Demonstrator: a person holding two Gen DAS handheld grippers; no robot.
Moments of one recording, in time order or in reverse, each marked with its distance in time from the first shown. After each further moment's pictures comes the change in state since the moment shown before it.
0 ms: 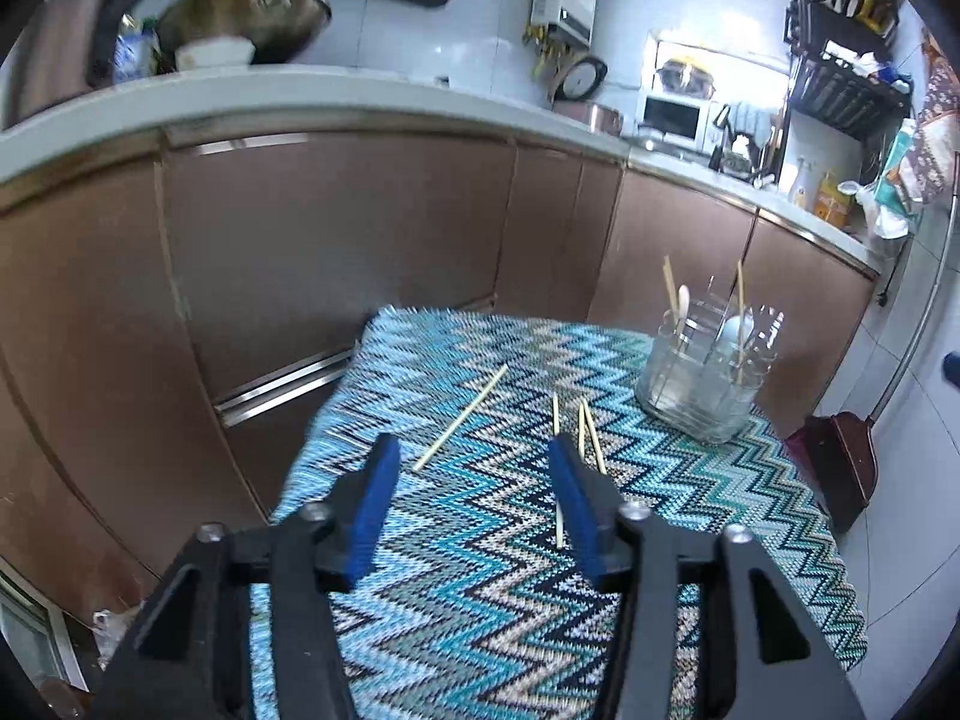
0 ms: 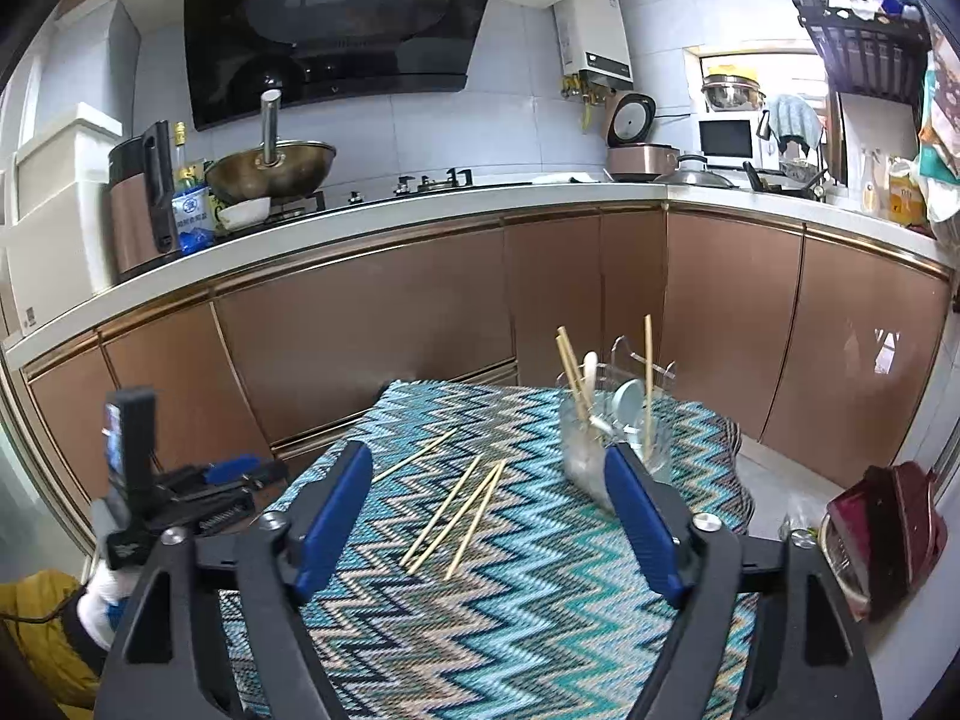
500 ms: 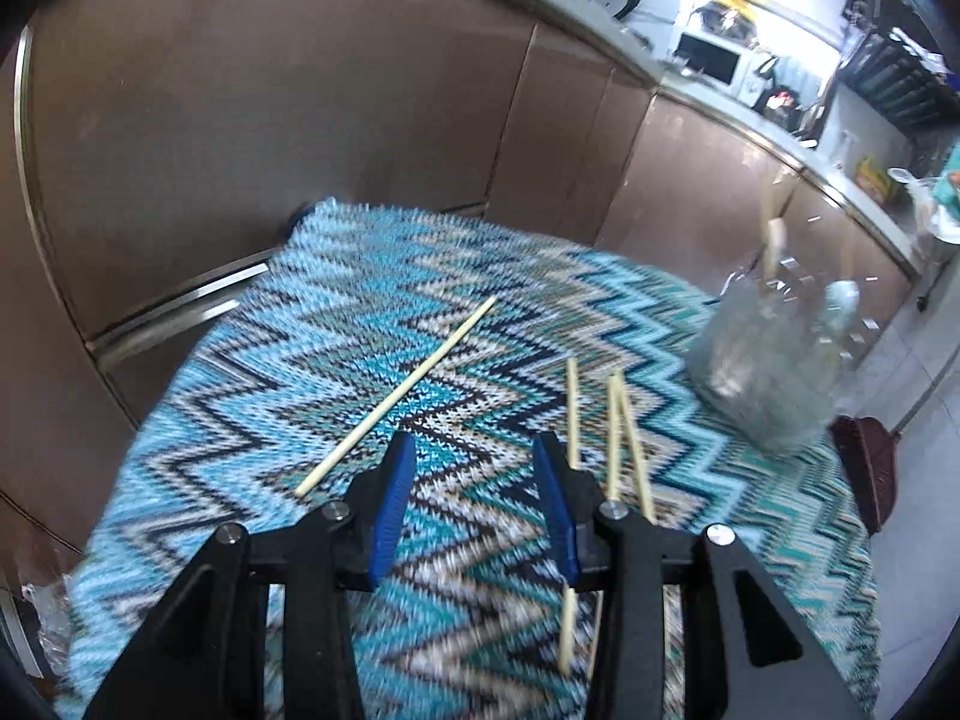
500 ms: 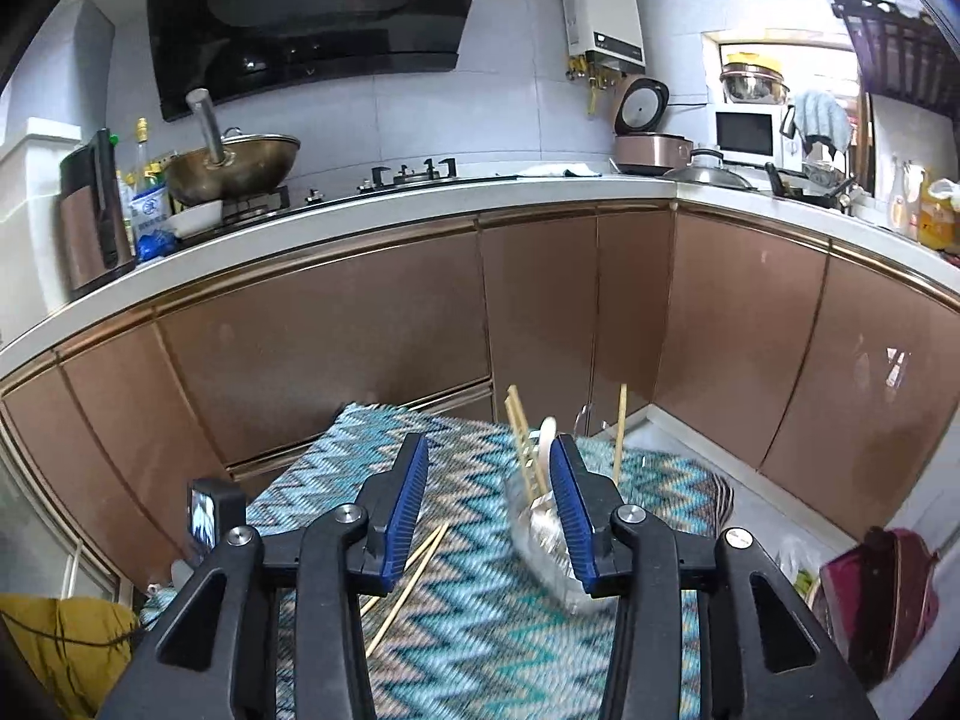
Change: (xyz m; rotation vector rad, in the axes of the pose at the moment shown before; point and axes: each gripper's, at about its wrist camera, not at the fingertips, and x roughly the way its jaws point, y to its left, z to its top) left arm 0.184 -0.024 -0.010 -0.084 0.202 -0.049; right arm 0.073 -0.068 0.073 -0.030 0.049 0.010
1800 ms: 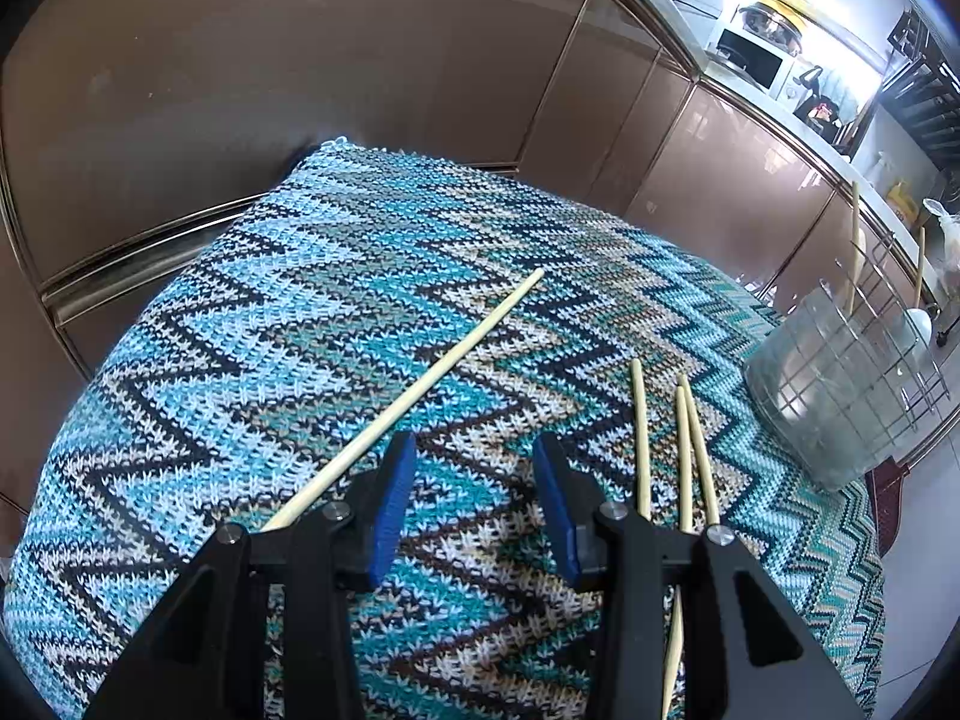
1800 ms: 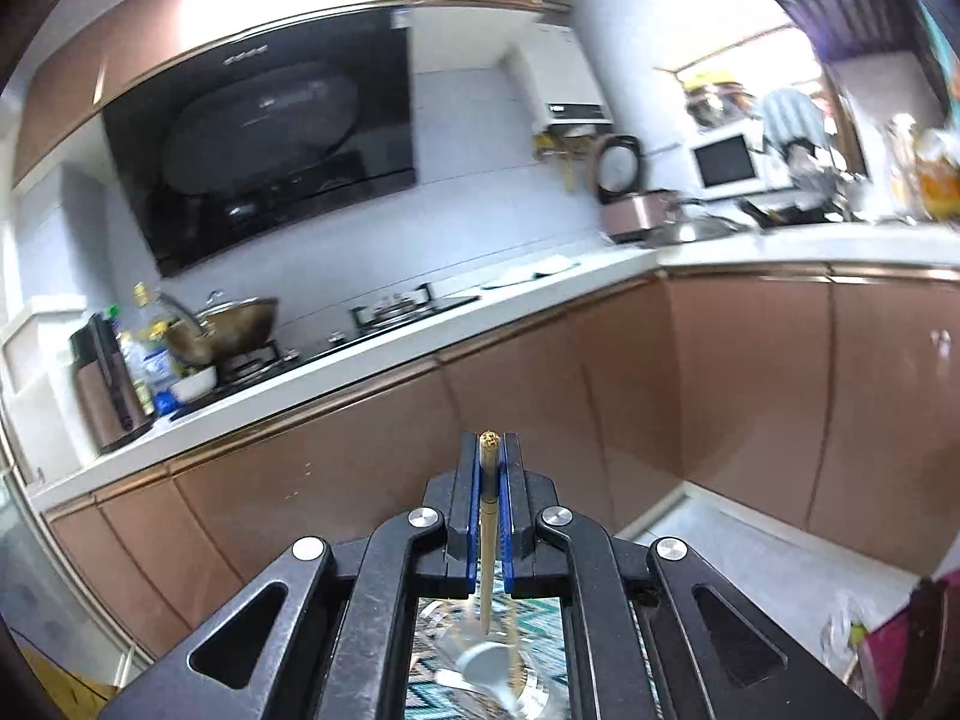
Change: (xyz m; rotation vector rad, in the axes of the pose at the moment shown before) left arm 0.083 0.031 0.000 -0.102 0.077 -0.012; right arm 0.043 -0.137 0.097 0.140 -0.214 0.177
